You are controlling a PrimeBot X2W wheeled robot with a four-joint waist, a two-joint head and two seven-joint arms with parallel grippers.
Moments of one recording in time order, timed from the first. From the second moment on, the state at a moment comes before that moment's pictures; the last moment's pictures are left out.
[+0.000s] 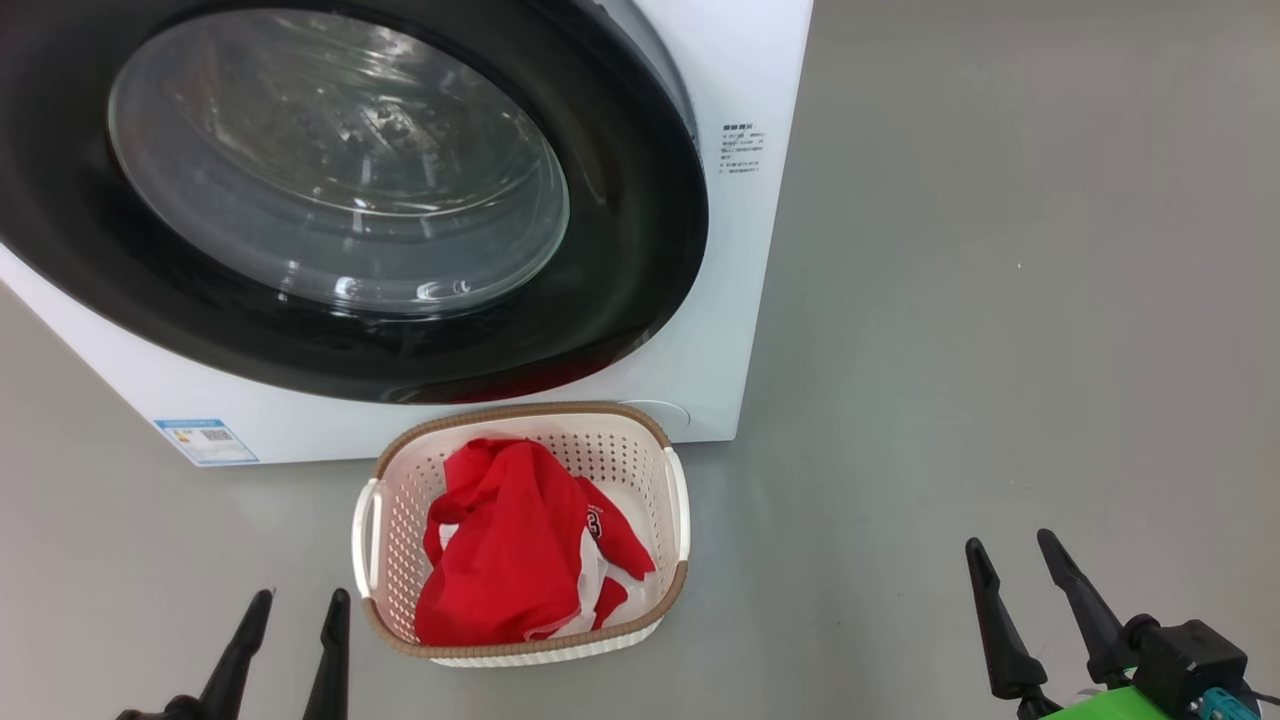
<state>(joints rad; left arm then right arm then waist) 0.07 0.15 0.01 0.16 -0.35 -0.13 -0.25 0.10 -0.04 -0.01 0.17 0.31 0.13 -0.26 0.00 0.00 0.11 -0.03</state>
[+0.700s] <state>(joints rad) 0.07 0.11 -0.01 0.21 -0.38 -0.13 -0.24 0.10 -0.02 -0.01 0.23 0.31 0.13 -0.25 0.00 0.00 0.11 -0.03</state>
